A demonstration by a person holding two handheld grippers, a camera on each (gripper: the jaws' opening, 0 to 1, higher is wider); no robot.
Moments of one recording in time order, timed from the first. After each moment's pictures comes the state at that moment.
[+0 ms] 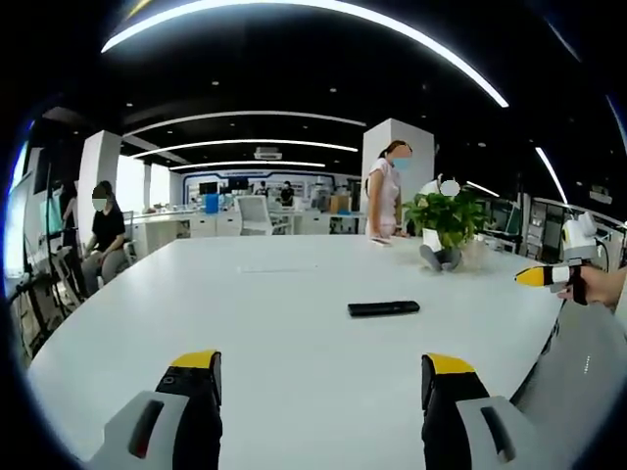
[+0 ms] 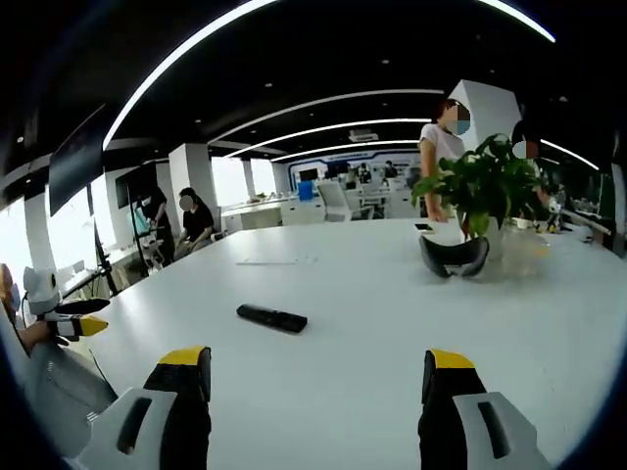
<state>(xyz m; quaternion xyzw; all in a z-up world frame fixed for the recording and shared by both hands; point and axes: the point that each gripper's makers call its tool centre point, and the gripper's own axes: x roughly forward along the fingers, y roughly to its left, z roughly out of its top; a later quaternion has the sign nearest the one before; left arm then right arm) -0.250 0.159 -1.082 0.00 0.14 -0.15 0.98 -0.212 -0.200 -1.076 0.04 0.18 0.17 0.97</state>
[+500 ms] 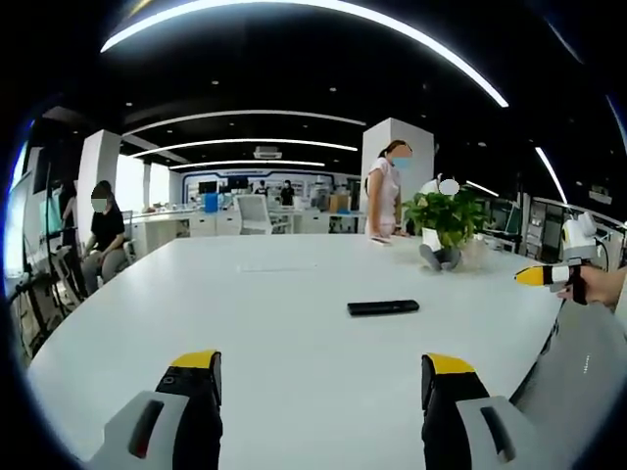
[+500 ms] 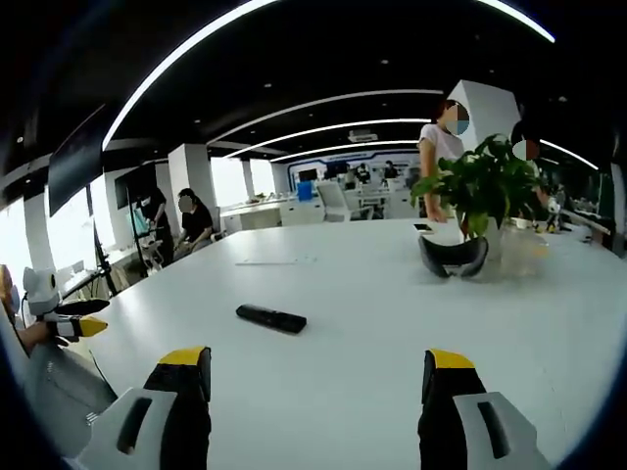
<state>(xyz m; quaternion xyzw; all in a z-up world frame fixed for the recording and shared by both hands) -0.250 0.158 -1.083 0.00 0.15 -0.16 0.98 -0.212 -0.201 -1.076 0.04 0.17 0.17 0.97</state>
